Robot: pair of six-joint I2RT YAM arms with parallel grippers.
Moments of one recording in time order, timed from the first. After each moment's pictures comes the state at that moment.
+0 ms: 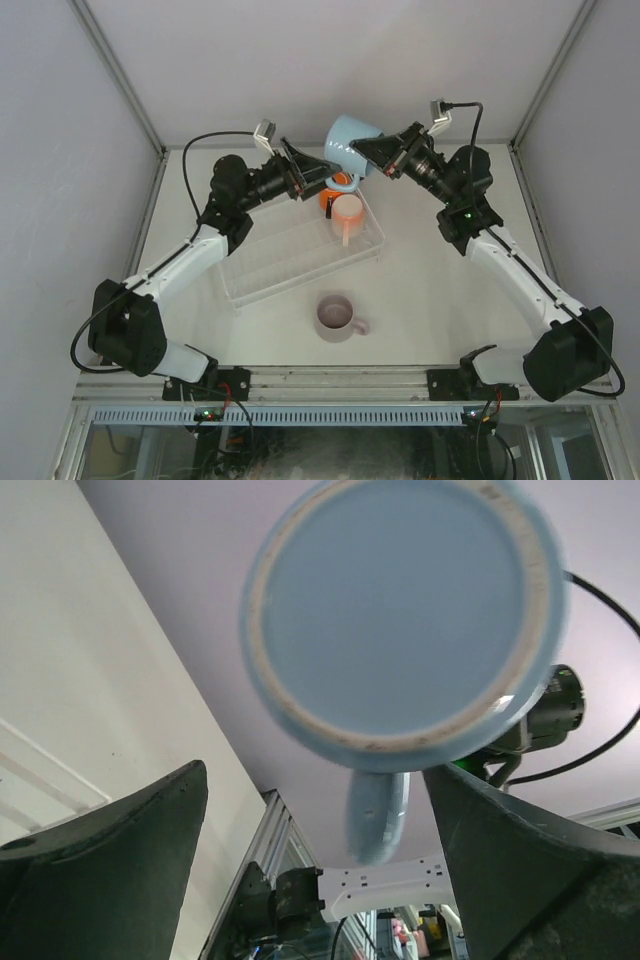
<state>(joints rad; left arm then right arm) -0.45 1.43 1.09 0.47 0.64 -1.20 0.40 1.30 1.17 0.40 -0.49 1.12</state>
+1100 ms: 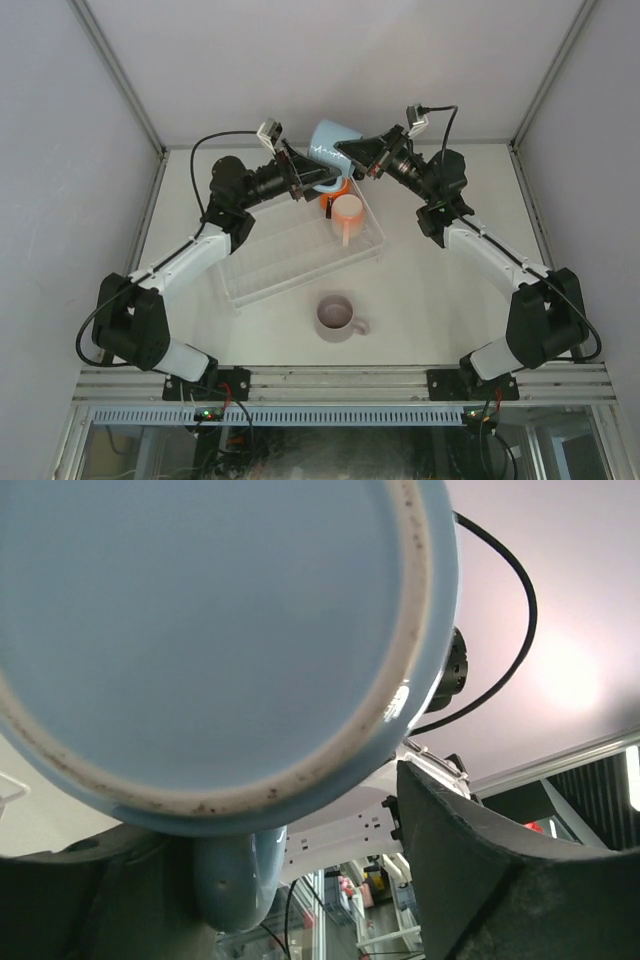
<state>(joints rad) -0.44 1.46 1.08 0.63 0.76 -1.37 0.43 1.48 1.13 0.71 -0.53 1.27</state>
